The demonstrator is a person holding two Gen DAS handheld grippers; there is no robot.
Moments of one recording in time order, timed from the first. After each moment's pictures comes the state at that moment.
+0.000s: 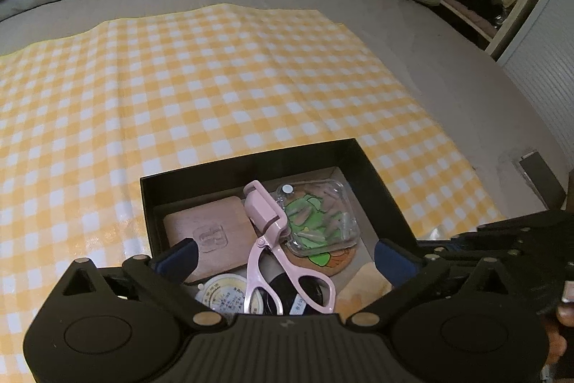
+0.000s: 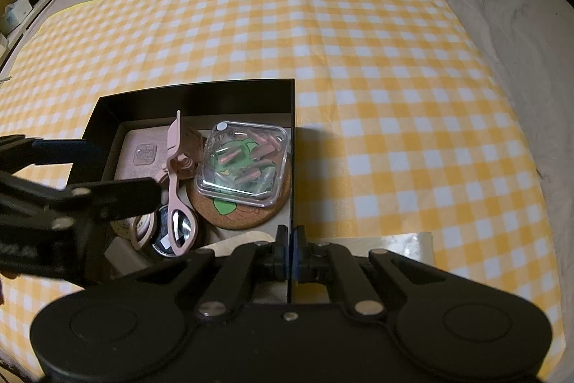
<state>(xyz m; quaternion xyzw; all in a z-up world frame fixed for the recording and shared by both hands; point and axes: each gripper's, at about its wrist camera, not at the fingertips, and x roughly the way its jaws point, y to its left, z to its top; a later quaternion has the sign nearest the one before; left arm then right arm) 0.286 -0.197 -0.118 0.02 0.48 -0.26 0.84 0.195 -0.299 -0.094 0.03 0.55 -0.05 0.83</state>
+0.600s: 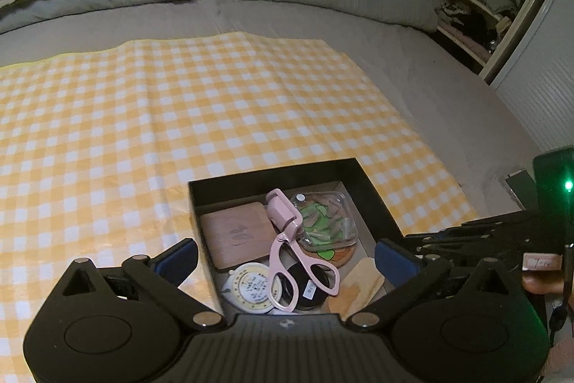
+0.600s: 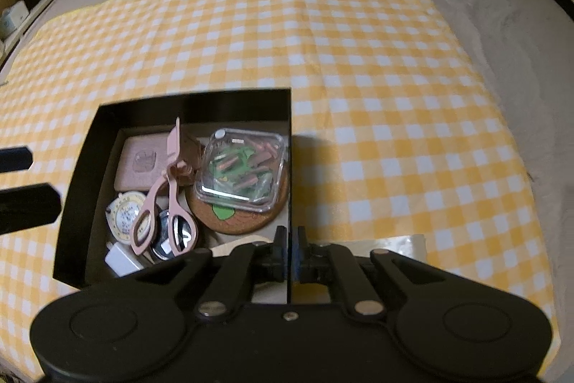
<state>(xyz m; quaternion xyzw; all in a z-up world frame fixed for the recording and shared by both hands) 0.258 -0.152 -0.082 -0.01 0.45 -0.26 0.86 0.189 -0.297 -0.082 0.03 0.54 -0.07 0.84</state>
